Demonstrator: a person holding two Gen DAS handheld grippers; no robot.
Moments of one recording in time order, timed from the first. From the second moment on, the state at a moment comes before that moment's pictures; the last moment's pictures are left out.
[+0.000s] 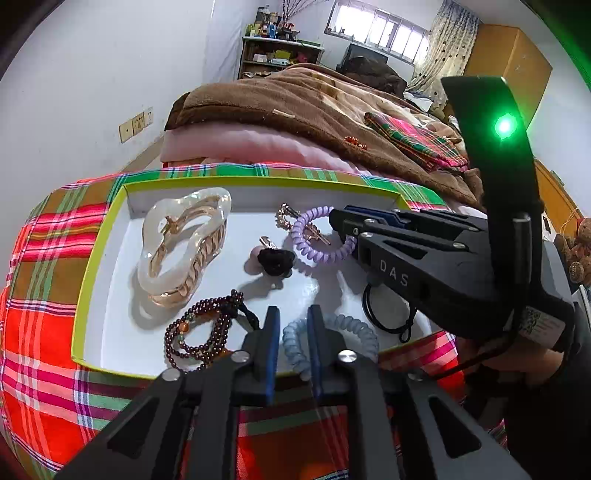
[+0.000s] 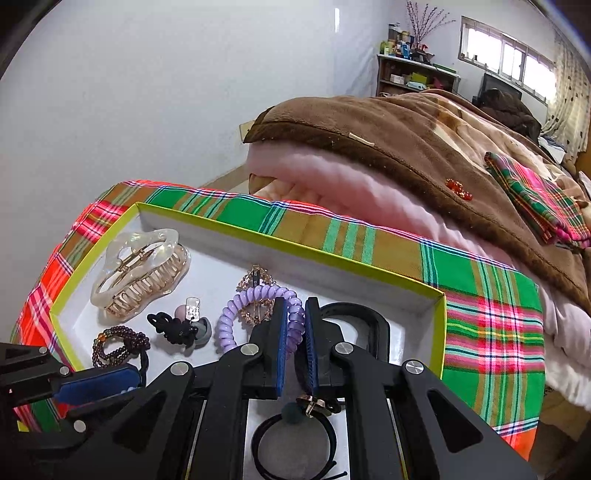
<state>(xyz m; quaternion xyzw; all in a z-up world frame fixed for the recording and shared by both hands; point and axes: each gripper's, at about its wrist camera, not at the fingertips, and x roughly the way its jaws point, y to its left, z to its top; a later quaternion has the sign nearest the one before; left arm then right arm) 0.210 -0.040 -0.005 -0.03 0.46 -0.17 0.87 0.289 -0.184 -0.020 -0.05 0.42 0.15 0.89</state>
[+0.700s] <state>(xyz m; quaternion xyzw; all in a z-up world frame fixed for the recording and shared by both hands) 0.208 -0.039 -0.007 -0.04 0.46 -0.16 0.87 0.286 -0.184 -0.014 -0.04 0.41 0.15 0.90</state>
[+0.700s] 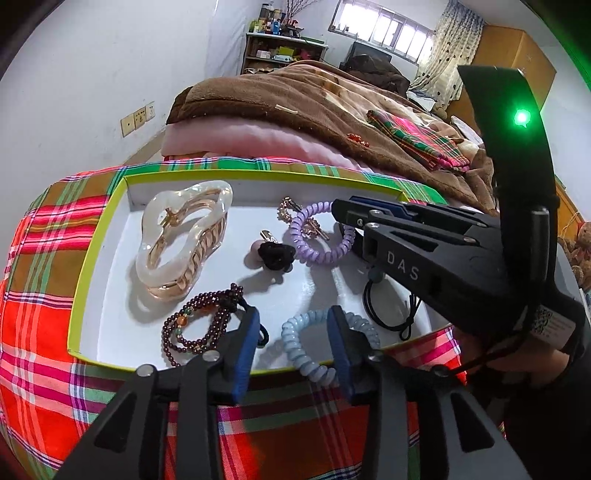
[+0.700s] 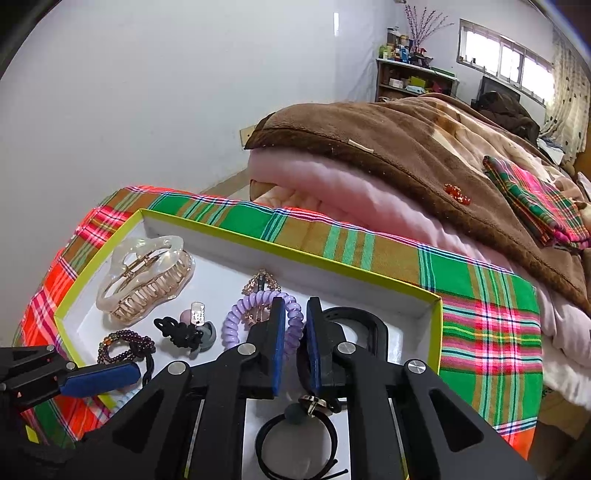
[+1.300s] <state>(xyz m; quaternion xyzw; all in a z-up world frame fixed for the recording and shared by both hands) 0.176 -0.030 0.019 -0.02 0.43 -0.12 0.89 0.242 -0.198 0.022 -0.01 0.37 0.15 0.92</state>
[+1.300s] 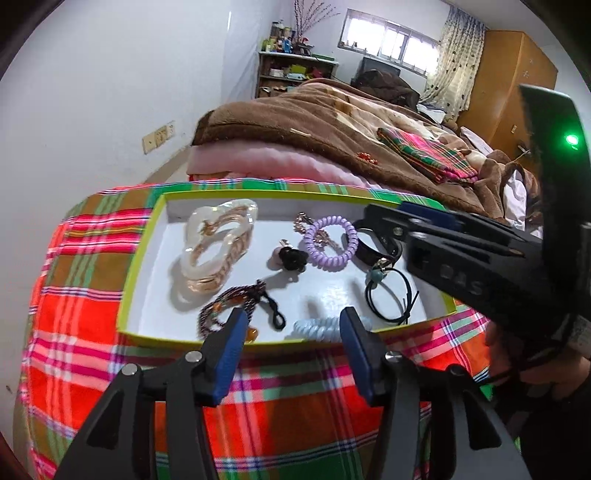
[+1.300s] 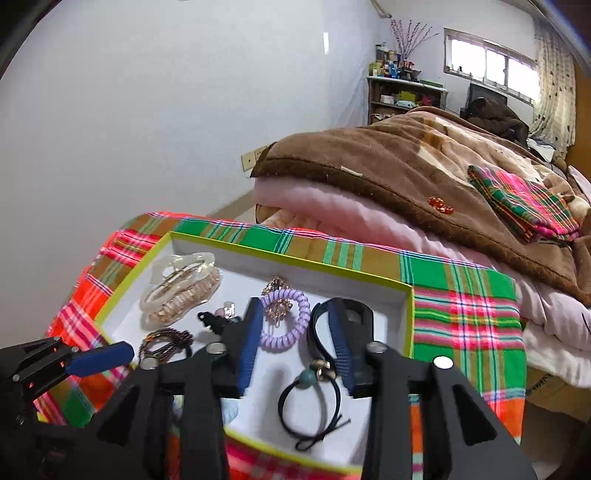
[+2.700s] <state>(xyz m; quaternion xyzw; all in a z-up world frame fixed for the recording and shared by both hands) 0.048 0.002 0.015 0.02 0.37 -0.01 0.93 0.049 -0.197 0.012 0.02 0.33 0.08 0.94</state>
